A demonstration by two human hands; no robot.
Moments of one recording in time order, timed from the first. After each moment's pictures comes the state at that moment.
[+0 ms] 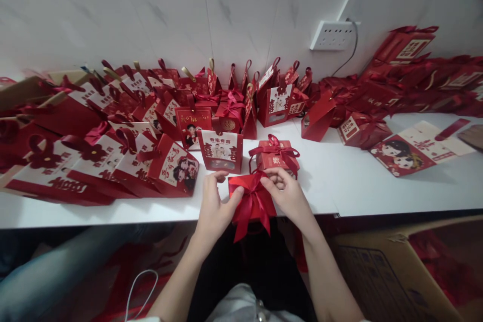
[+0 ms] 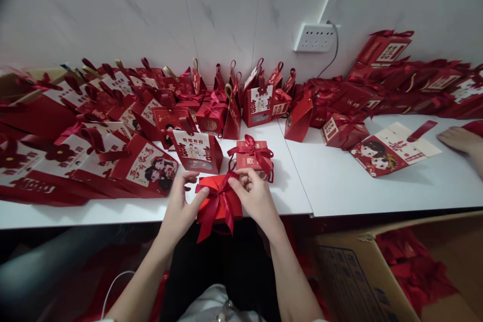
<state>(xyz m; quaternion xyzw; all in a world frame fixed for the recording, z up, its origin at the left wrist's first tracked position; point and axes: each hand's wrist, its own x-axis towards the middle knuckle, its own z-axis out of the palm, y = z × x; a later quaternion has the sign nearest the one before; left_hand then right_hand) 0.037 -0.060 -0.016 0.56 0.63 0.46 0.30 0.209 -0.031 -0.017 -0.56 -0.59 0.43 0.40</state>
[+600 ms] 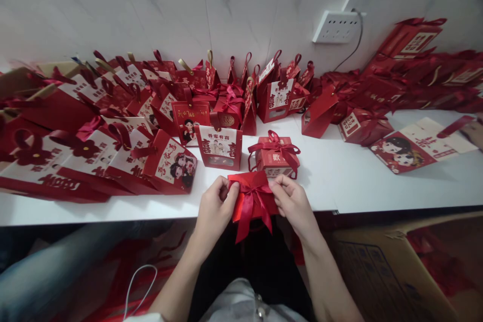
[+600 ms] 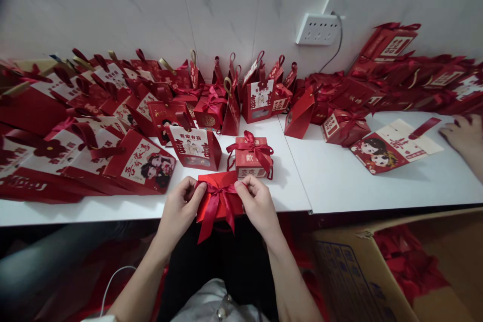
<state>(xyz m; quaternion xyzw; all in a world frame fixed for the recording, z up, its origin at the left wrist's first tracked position) 0.040 -0.064 -0.018 0.57 0.63 0.41 0.35 0.211 -0.048 -0.021 -0.52 -0.48 0.56 0.43</state>
